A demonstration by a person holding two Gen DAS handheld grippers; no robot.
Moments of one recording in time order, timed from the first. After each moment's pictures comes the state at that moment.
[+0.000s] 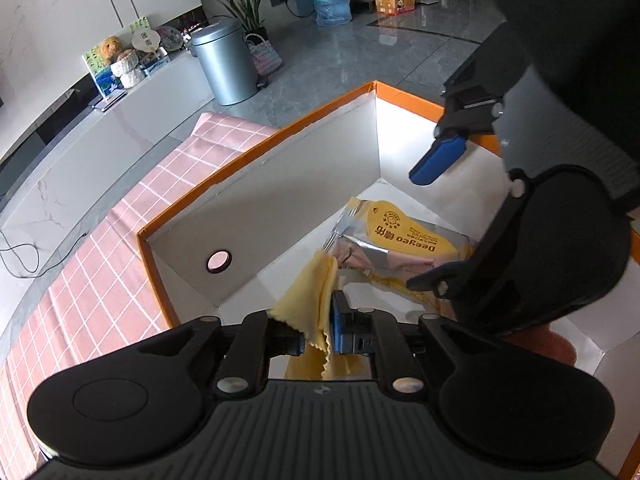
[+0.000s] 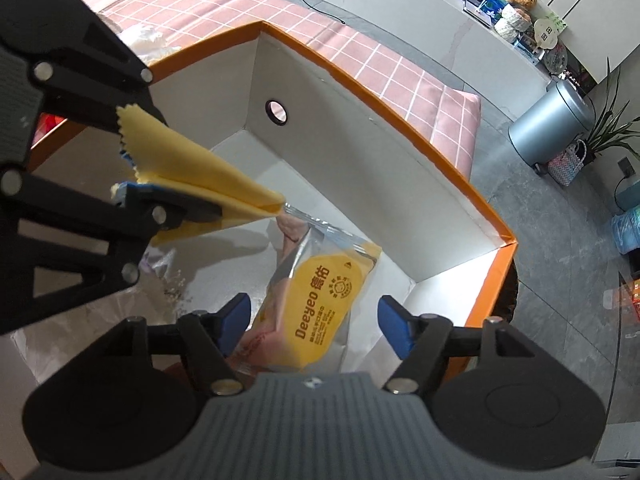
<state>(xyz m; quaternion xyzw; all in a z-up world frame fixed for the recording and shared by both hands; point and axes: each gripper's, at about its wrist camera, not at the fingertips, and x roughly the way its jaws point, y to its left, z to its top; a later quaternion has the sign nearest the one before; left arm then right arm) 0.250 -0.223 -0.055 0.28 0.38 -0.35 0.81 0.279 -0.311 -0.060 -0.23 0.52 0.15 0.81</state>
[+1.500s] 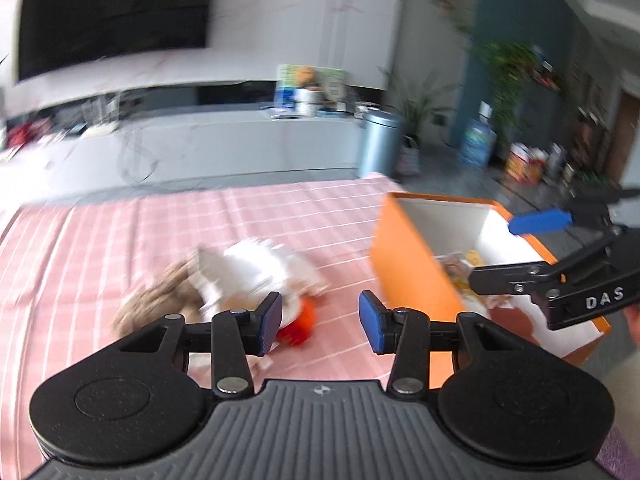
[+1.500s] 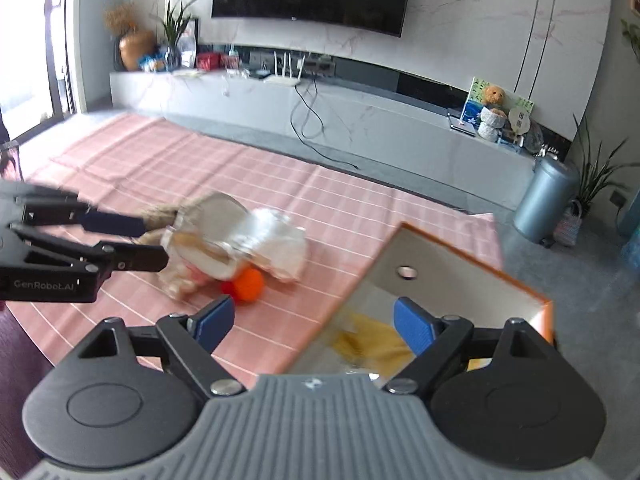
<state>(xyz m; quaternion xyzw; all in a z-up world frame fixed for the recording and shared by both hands) 0.130 0.018 0.011 -0.01 0.31 -0.18 0.93 0.154 -0.194 0.031 -0.09 0.34 0.17 0.92</state>
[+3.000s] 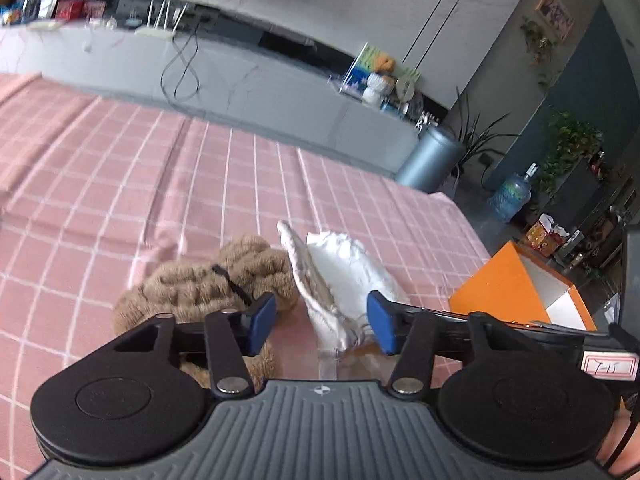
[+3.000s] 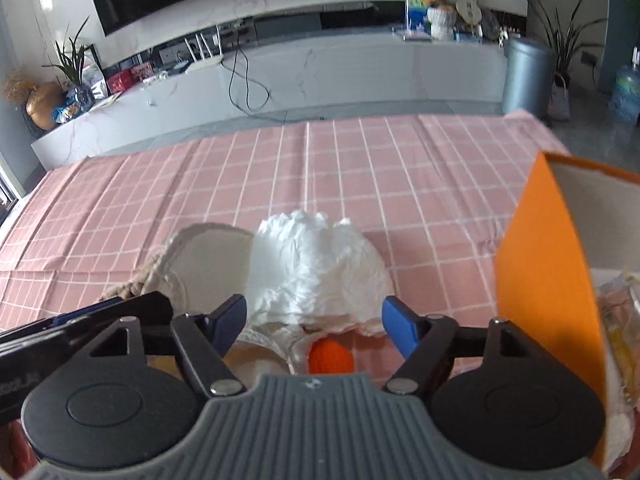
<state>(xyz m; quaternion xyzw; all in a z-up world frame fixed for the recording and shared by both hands) 0.242 0.097 -0.058 -0.18 0.37 -0.15 0.90 0.294 -0.086 -0.072 0.07 0.43 0.07 0.90</state>
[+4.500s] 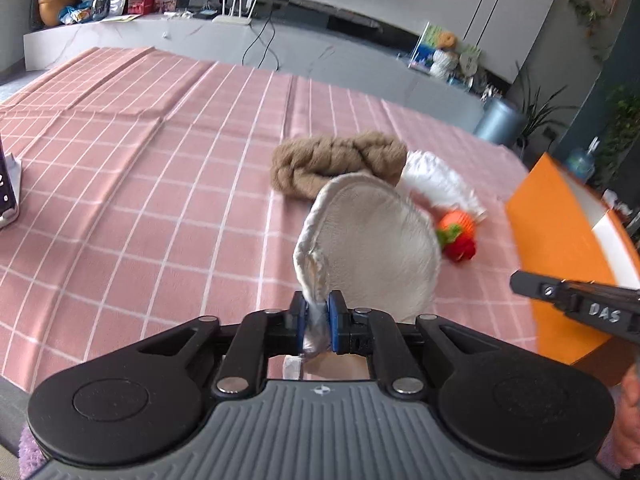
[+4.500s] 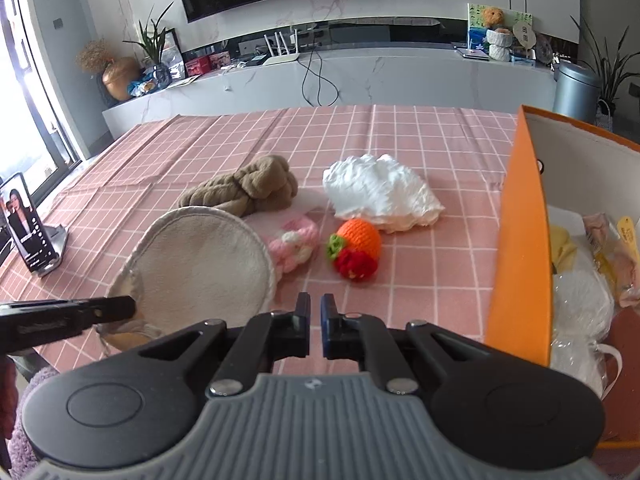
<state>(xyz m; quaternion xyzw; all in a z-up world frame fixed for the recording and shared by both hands) 0.104 0.135 -0.065 -0.12 0.41 -0.03 0.90 0.144 -0.095 -0.058 0.04 0.39 0.17 0.90</state>
